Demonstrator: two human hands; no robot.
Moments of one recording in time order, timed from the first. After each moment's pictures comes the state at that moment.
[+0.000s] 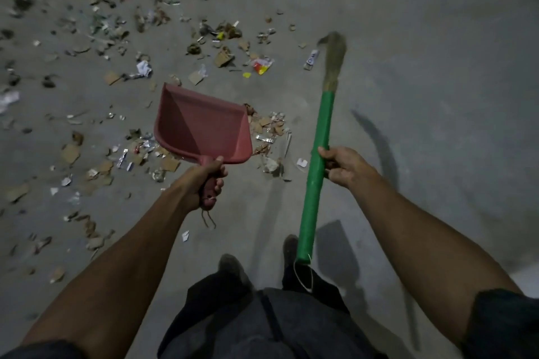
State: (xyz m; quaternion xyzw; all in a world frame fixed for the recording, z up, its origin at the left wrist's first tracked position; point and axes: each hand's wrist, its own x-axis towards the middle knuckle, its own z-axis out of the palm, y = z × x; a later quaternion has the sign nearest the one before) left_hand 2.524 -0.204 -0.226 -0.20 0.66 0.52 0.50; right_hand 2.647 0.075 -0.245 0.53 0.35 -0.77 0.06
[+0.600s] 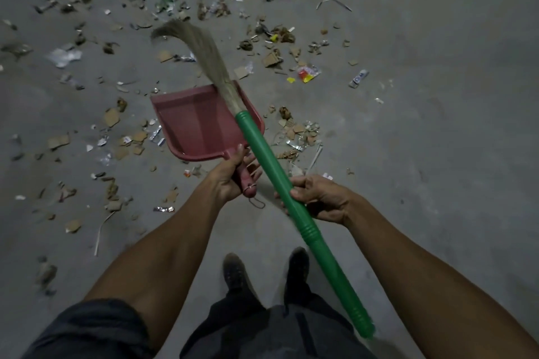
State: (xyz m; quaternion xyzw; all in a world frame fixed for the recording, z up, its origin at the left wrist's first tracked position) left_hand 2.527 -0.225 -0.248 -0.32 0.44 0.76 0.36; right_hand 2.634 -0.030 -0.230 0.20 0.40 -0.82 0.36
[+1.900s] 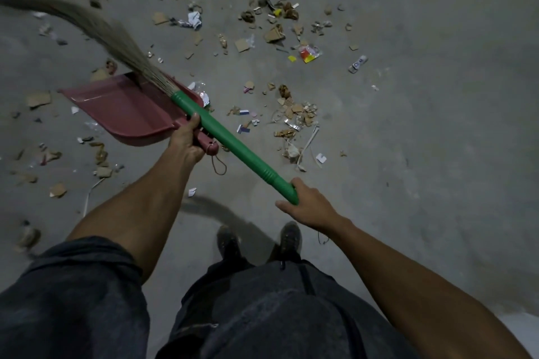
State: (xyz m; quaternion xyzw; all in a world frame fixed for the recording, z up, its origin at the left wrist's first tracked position) left_hand 2.499 -0.345 -0.257 -0.40 0.45 0.78 0.19; right_hand 2.697 -0.121 -0.256 0.13 0.89 -0.33 0.28
